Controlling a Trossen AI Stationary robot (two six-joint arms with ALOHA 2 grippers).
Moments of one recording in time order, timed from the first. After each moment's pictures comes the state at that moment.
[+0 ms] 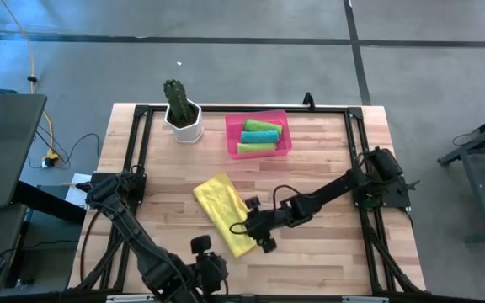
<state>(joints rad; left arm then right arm) -0.72 2.05 1.97 -1.10 -0.61 -0.94 0.37 1.90 1.11 0.05 0.13 -0.18</state>
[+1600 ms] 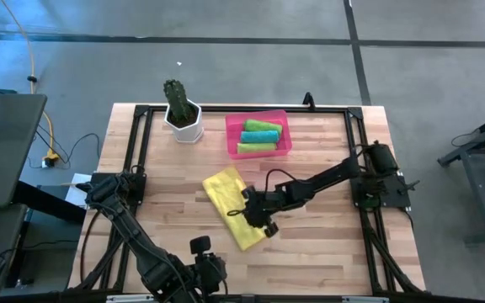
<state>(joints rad) -0.72 2.05 1.97 -1.11 -0.59 -0.93 0.22 1.90 1.11 -0.05 -0.03 -0.43</state>
